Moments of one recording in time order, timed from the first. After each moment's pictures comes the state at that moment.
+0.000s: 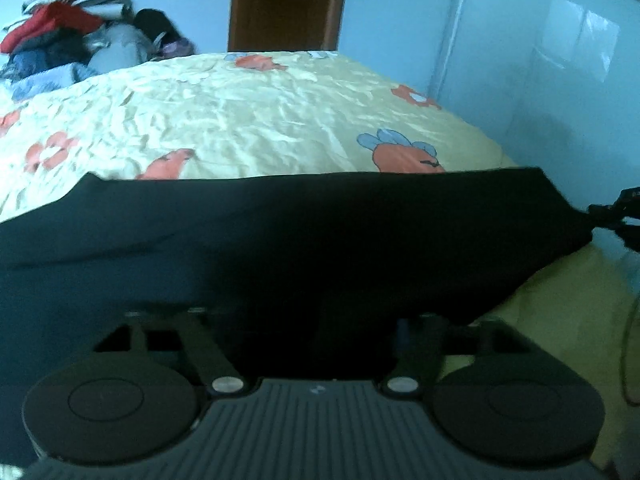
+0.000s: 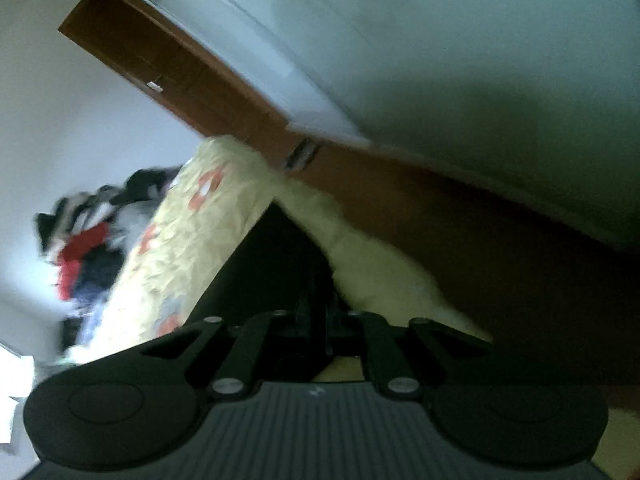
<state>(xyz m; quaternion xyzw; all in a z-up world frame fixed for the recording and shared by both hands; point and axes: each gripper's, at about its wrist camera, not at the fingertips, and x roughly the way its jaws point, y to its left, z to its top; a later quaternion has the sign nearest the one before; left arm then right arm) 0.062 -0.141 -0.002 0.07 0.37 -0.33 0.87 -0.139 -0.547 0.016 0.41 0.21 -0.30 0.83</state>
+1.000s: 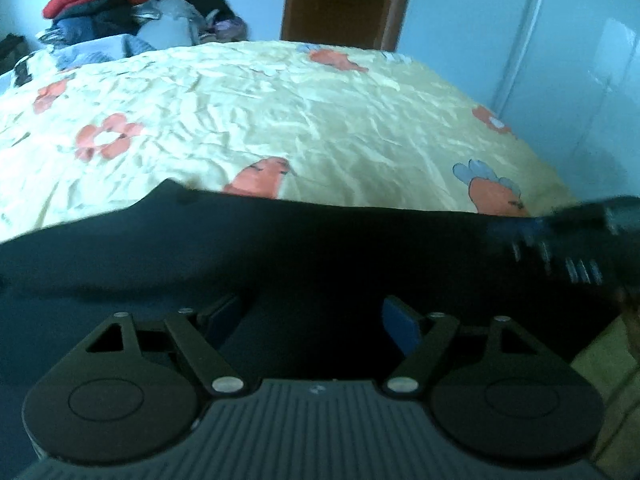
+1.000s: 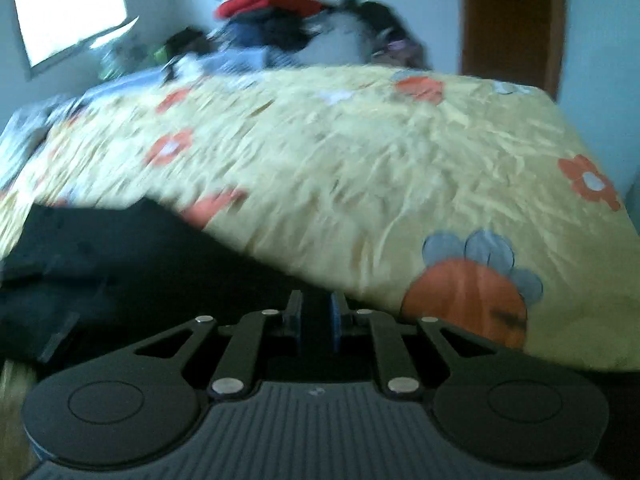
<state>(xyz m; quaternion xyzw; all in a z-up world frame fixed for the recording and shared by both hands) 0.135 -0.118 0.008 0.07 0.40 -0.26 0.87 0.082 -0.325 0.022 0.02 0.41 0.09 0.91</state>
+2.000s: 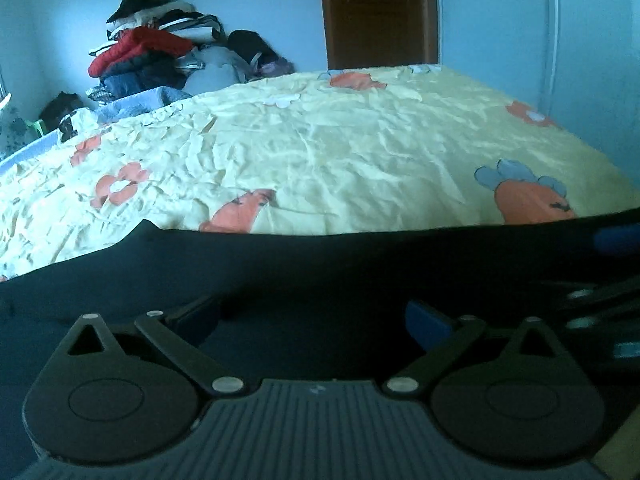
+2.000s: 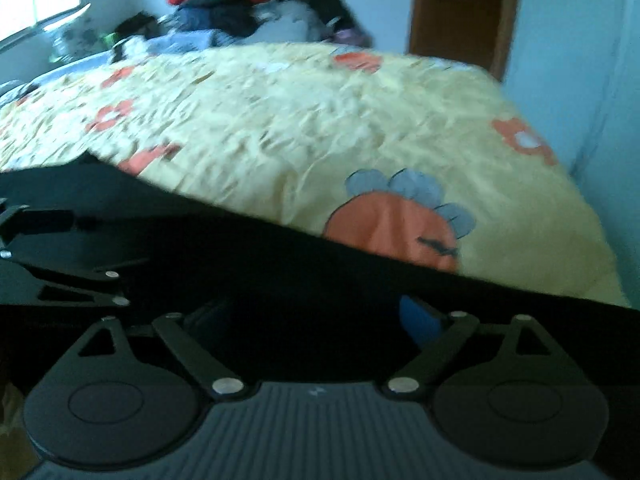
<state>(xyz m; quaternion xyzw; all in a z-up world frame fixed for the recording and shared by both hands) 0.112 -0.195 -0.020 0.13 0.33 -0.15 0.92 0.053 -0.340 0.004 0.02 0.38 -0.05 0.92</state>
